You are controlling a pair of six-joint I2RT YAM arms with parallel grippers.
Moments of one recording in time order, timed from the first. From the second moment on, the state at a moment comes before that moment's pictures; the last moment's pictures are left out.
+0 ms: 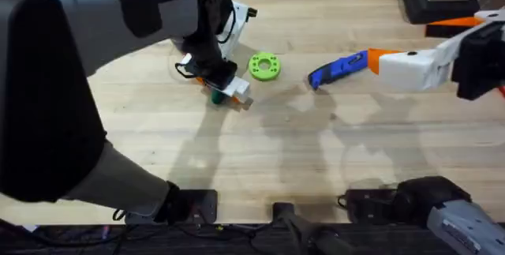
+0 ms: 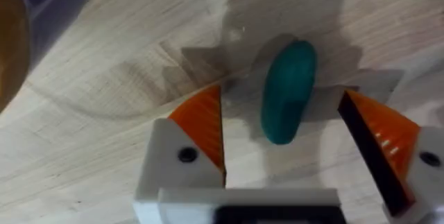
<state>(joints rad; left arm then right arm) -0.31 1.75 1.14 -0.95 0.02 0.17 0.12 0.79 1.12 -1.06 -0.25 -0.17</state>
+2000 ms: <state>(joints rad) -0.16 1.47 1.52 -1.21 -0.02 0.12 0.12 0.79 1.12 -1.06 -0.25 -0.17</state>
